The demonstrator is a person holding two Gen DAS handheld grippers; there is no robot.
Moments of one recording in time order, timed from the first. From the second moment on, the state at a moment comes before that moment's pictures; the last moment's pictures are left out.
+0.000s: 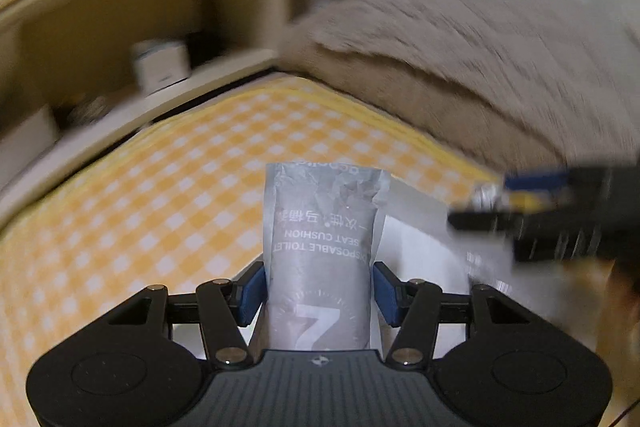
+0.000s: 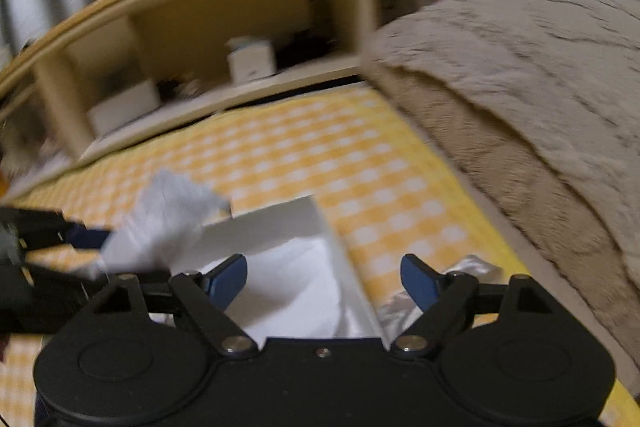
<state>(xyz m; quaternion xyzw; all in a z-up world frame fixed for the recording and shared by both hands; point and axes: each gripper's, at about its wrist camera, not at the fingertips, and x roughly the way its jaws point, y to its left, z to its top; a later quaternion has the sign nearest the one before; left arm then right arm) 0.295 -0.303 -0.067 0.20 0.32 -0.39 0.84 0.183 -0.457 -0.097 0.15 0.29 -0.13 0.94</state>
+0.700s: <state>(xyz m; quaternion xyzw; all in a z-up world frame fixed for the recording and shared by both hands) 0.308 -0.321 -0.090 0.29 0.32 -0.43 0.79 0.197 -0.450 -0.110 0.14 0.31 -0.12 0.93</state>
